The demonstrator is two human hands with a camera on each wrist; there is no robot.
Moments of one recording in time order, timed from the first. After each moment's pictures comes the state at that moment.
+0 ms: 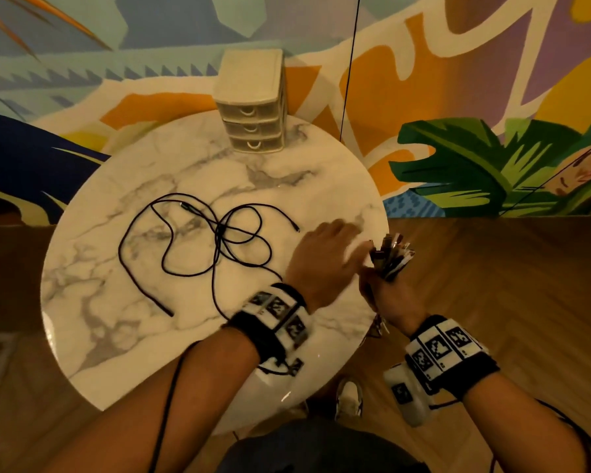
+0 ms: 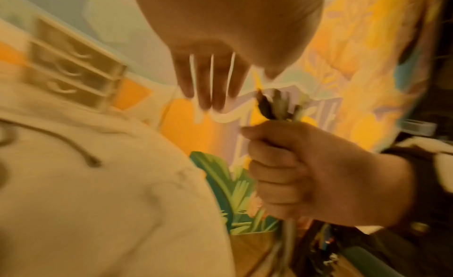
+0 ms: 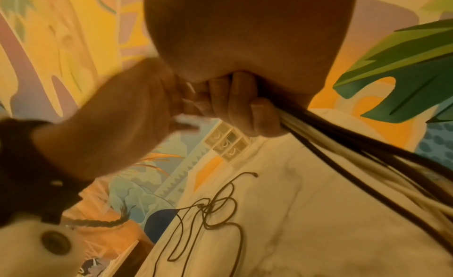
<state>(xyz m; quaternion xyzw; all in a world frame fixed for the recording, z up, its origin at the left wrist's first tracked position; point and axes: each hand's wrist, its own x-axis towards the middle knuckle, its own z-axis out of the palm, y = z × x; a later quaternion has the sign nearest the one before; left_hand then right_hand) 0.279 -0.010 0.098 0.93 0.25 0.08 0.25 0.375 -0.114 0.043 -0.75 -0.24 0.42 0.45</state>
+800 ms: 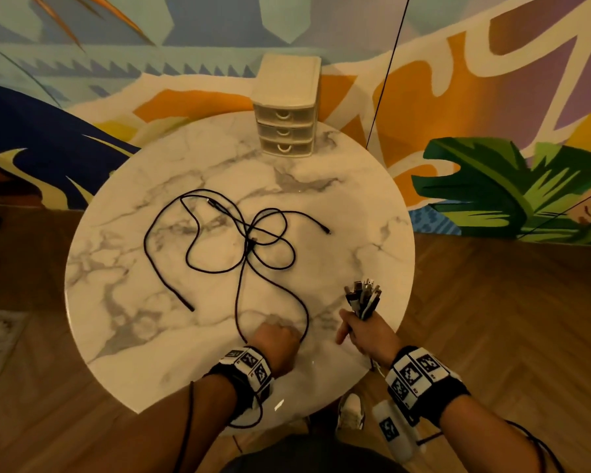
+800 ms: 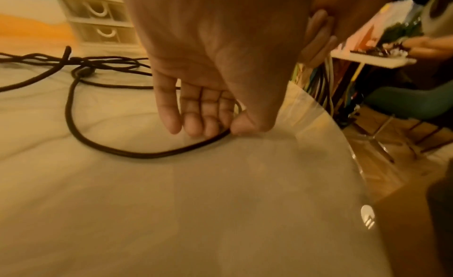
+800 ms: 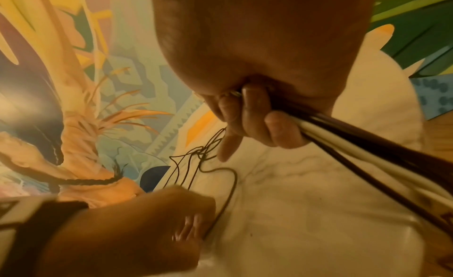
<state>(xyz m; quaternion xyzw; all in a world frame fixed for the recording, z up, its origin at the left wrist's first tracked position) 0.151 -0.014 -0.002 0.92 0.23 -0.31 0.09 0.318 -0.102 -0.004 -0.76 -0.23 0.53 0.29</state>
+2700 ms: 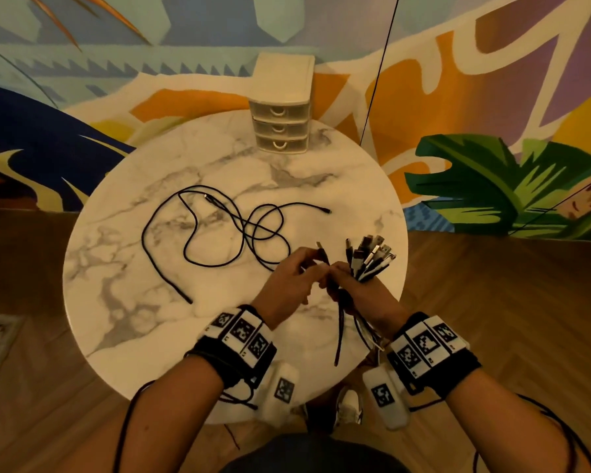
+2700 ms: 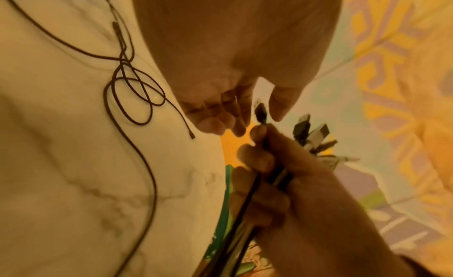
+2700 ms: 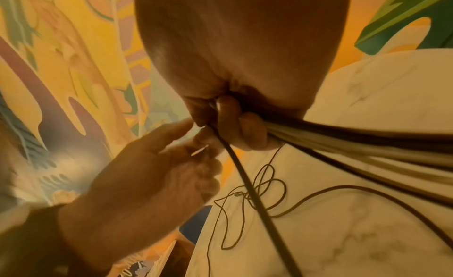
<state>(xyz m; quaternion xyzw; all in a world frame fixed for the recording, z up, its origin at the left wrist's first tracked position) 0.190 0.001 0.083 0.69 0.41 0.11 0.59 0.312 -0.086 0.073 -0.63 -0.30 0.54 0.47</state>
